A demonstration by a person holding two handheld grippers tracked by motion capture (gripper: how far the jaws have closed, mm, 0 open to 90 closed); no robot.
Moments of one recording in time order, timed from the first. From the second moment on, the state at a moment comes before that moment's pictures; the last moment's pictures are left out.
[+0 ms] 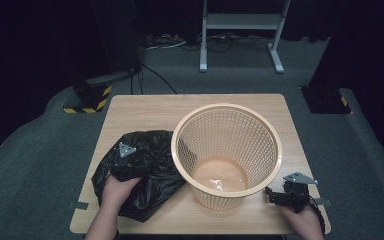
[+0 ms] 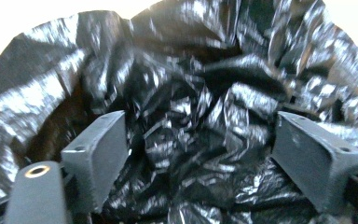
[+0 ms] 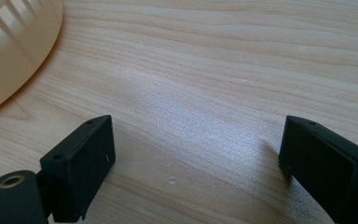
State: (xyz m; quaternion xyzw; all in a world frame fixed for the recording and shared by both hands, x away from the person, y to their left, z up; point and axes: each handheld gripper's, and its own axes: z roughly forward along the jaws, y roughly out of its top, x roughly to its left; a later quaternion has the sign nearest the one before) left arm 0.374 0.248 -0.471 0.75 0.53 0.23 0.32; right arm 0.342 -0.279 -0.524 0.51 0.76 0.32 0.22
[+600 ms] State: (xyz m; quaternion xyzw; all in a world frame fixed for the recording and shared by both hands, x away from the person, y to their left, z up) left arm 0.365 0.252 -0.500 0.74 0.56 0.20 0.32; right arm 0.341 -0.279 -0.524 0.51 0.76 0.32 0.22
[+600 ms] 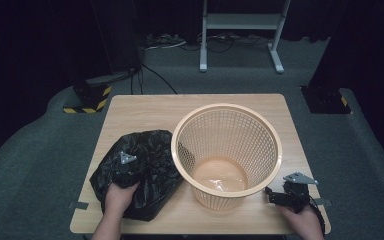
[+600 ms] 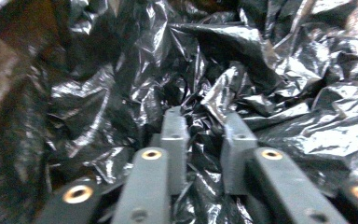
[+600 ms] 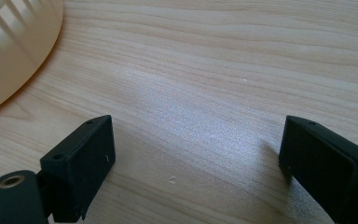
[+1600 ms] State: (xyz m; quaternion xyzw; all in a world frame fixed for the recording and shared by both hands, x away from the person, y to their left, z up) left arm 0.299 0.273 -0.433 0.63 0.51 0.34 0.48; right arm 0.341 -0.279 -0.524 0.51 0.76 0.32 0.22
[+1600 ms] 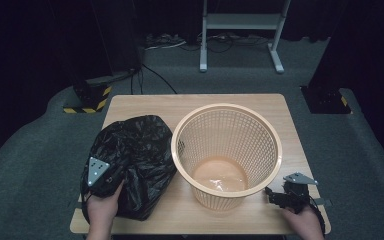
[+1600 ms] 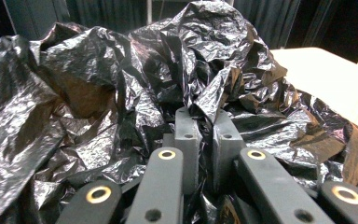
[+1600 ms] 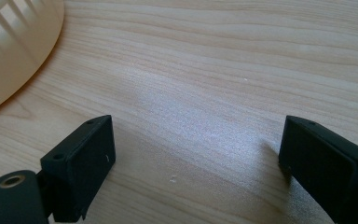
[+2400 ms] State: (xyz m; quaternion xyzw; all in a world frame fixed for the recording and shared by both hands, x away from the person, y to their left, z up) left arm 0.253 0.285 -0.352 0.54 0.44 0.43 0.57; right arm 0.341 -0.279 -0.524 0.51 0.76 0.32 0.22
